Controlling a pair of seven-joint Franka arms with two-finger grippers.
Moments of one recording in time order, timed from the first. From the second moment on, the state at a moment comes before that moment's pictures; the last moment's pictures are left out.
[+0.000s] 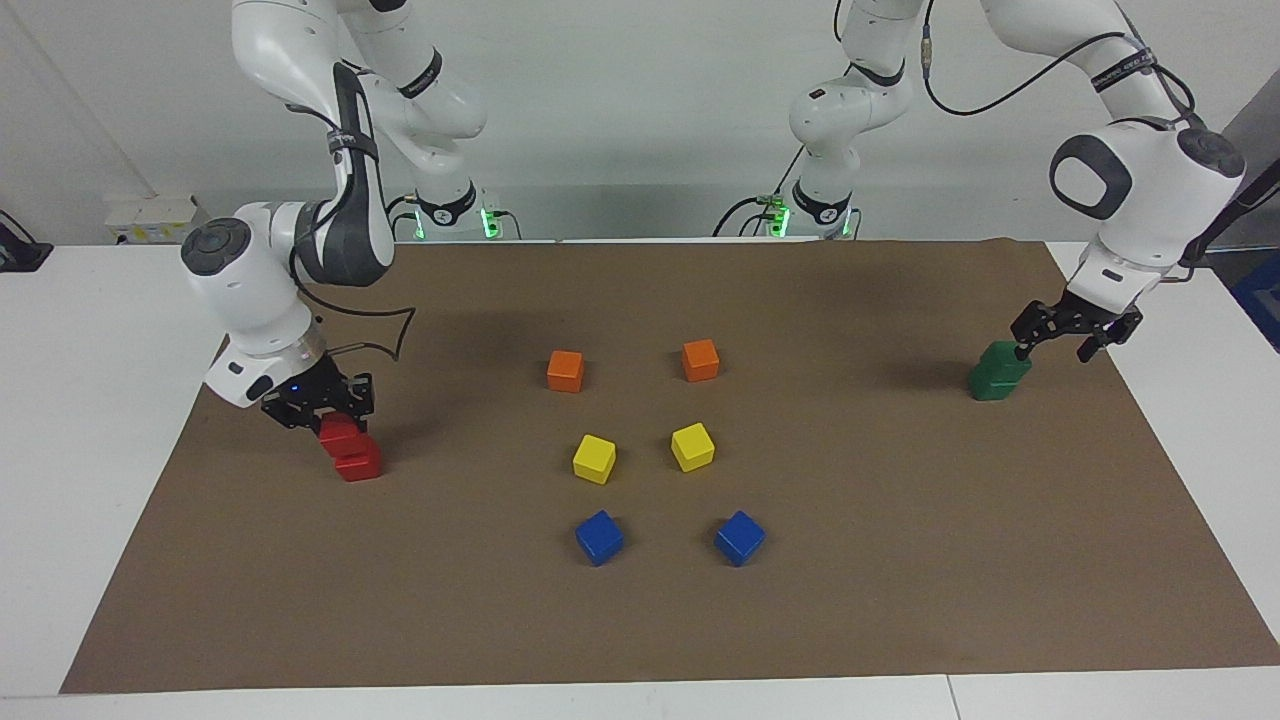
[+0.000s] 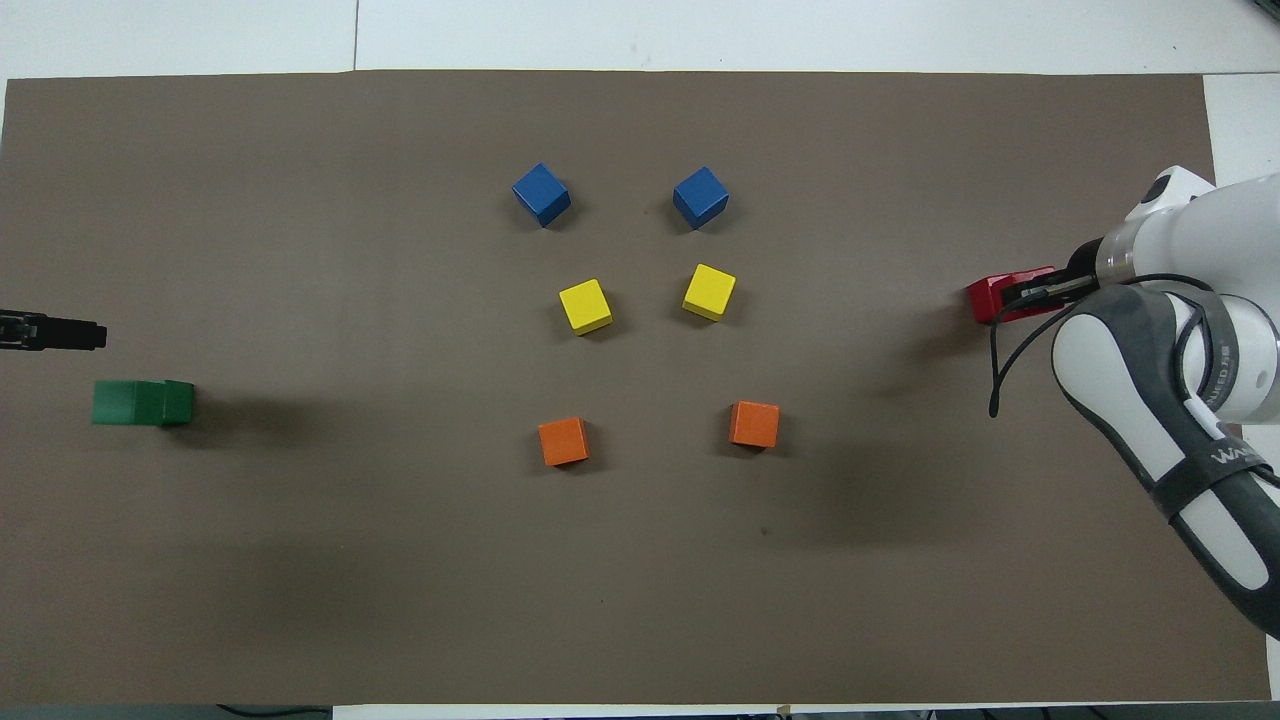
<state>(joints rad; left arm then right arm) 0.33 0.02 -0.12 -1.94 -0.02 2.08 0.38 -0.25 0.21 0.18 -1.99 -0.02 2.26 -0.25</state>
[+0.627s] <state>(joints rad) 0.21 0.01 -0.12 -1.69 -0.02 1.77 0.05 -0.26 0.21 0.17 -1.99 -0.02 2.26 -0.25</state>
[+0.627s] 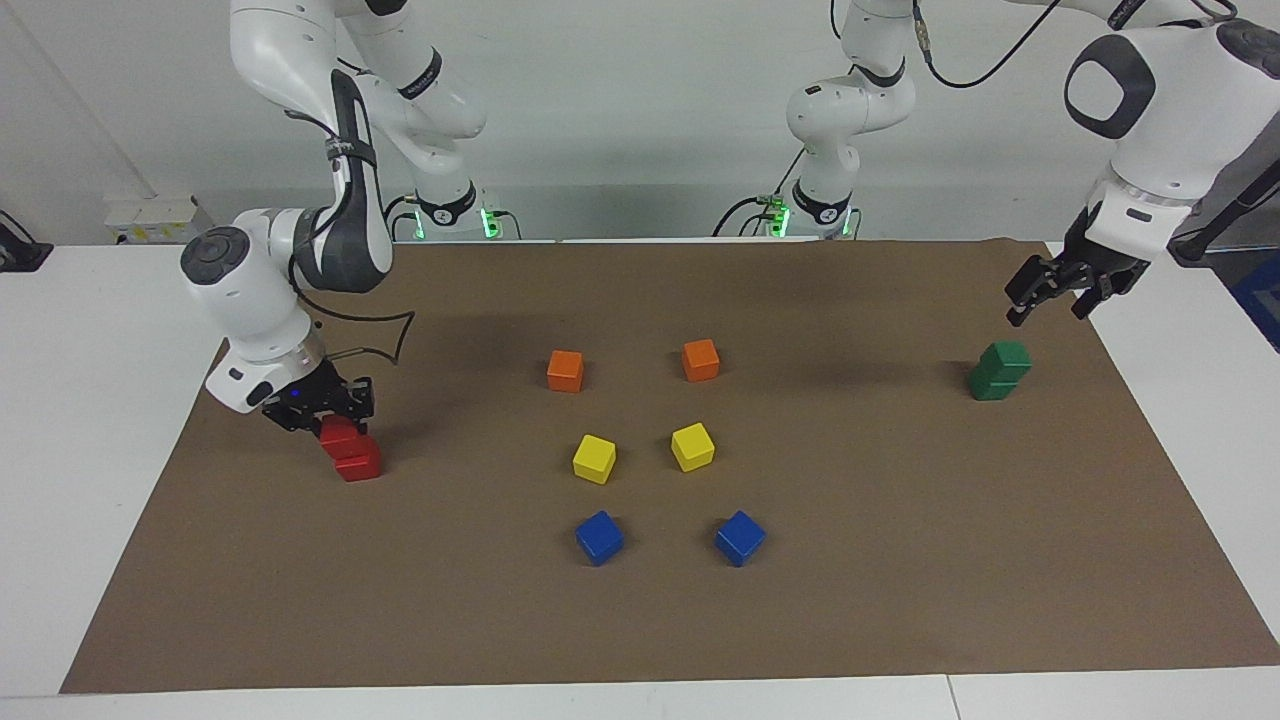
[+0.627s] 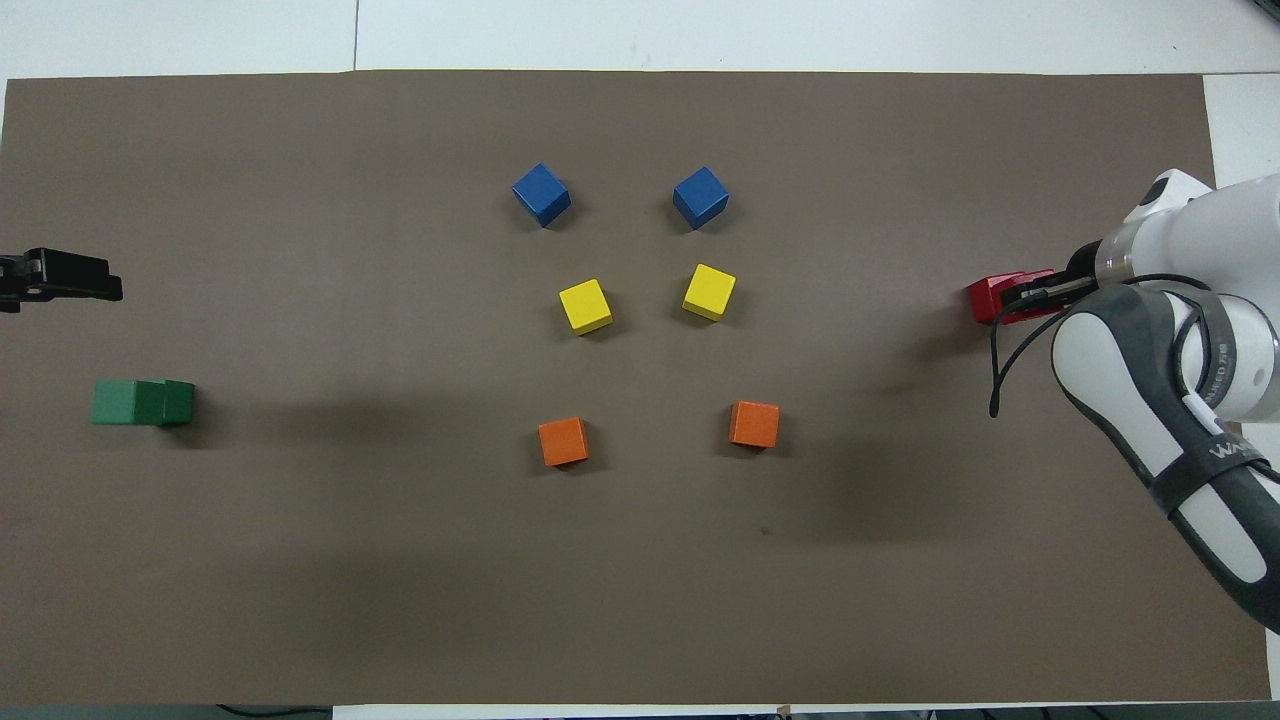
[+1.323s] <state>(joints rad) 0.16 0.00 -0.11 -1.56 -0.02 1.53 0.00 -0.26 0.23 0.17 -1.99 -0.03 2.29 -0.23</state>
